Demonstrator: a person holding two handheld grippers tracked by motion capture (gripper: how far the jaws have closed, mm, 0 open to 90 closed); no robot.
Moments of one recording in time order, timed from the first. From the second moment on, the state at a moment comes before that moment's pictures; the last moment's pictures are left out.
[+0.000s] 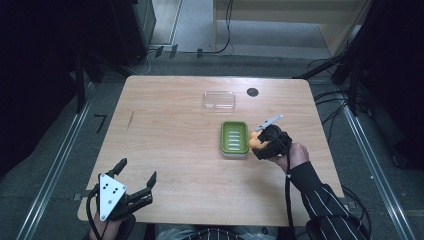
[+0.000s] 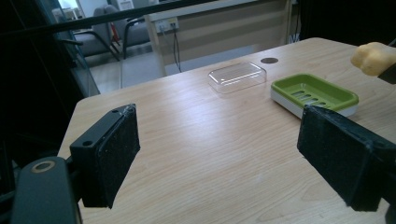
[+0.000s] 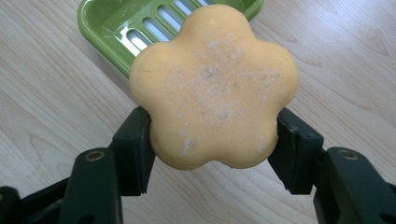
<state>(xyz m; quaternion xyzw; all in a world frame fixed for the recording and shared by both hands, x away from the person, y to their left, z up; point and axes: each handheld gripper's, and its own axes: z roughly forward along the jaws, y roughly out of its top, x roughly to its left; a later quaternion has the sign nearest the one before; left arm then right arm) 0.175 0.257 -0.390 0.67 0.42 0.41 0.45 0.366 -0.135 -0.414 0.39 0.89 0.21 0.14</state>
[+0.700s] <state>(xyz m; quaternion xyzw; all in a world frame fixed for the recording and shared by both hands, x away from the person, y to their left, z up) 0.175 0.257 -0.391 0.67 0.42 0.41 0.45 0.377 -0.124 -0.409 0.37 0.89 0.23 0.15</state>
